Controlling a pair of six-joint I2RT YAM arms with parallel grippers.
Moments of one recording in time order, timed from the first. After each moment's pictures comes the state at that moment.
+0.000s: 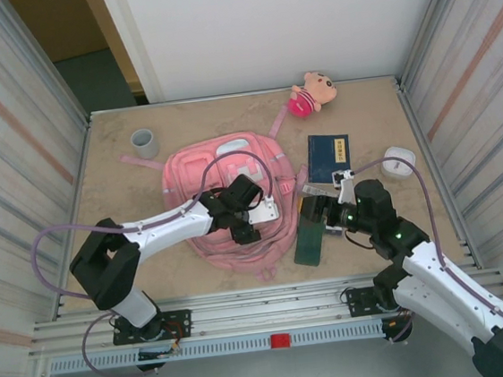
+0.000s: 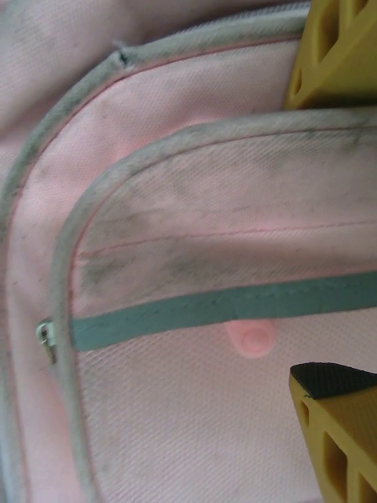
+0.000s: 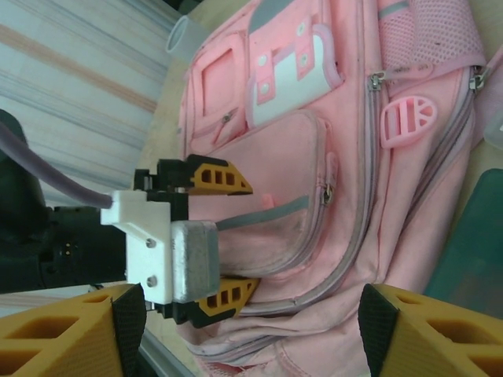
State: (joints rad) left arm -0.89 1.61 1.03 -0.50 -0.06 0.61; right arm 0.49 0.65 0.44 -0.23 -0.34 0.77
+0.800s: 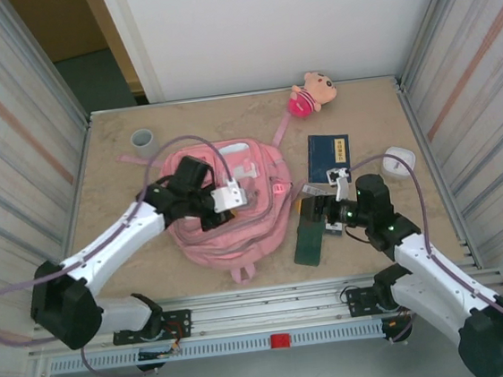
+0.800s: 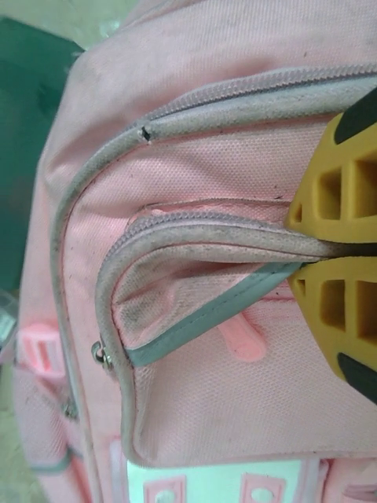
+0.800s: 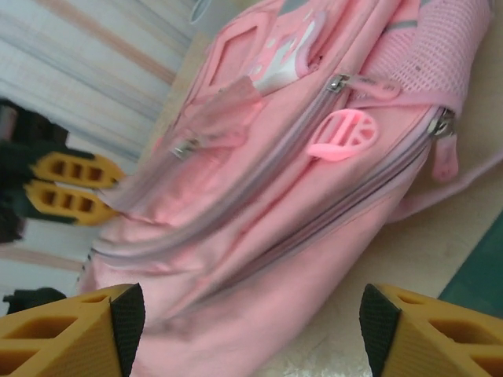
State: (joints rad) left arm -0.60 1.29 1.03 -0.71 0.39 0.79; right arm 0.36 0.80 0.39 -0.04 -0.58 0.60
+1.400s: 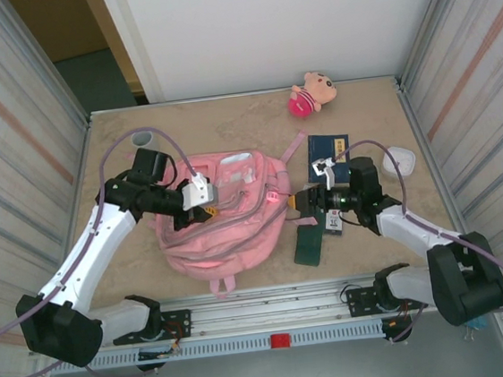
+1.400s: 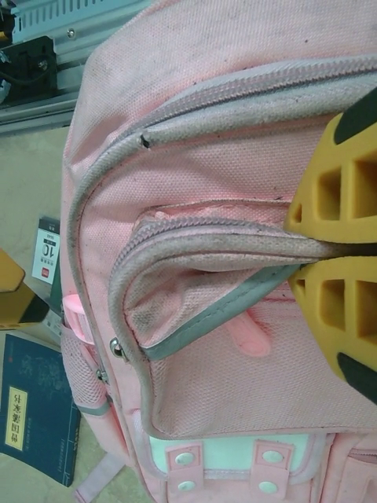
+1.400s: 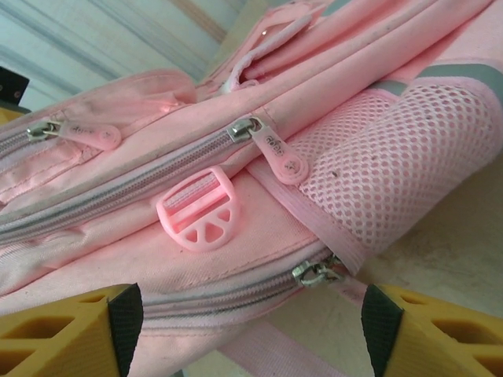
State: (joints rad) left arm -0.38 1.20 1.11 -0.98 0.73 1.02; right arm 0.26 1.19 0.46 0.22 -0.89 0.43
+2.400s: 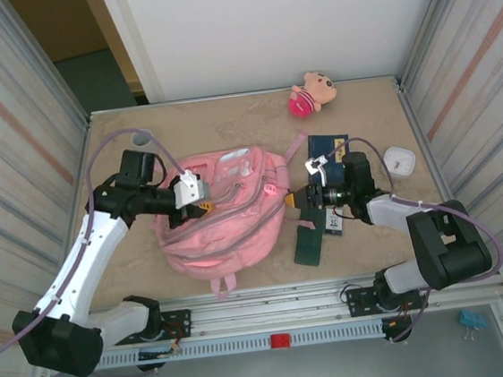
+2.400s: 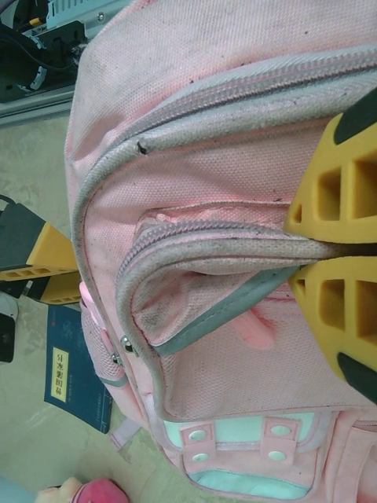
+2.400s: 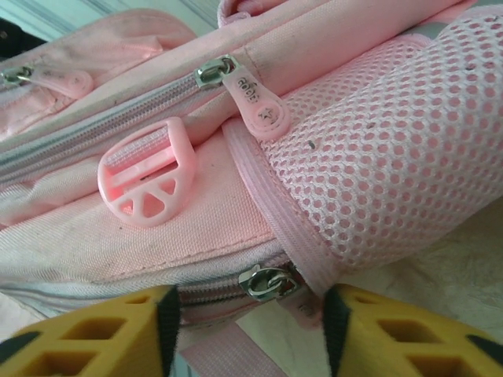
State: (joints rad) left arm -0.32 1.13 1.09 -0.92 0.80 1.02; right arm 0.25 1.39 0.50 0.39 -1.08 0.44
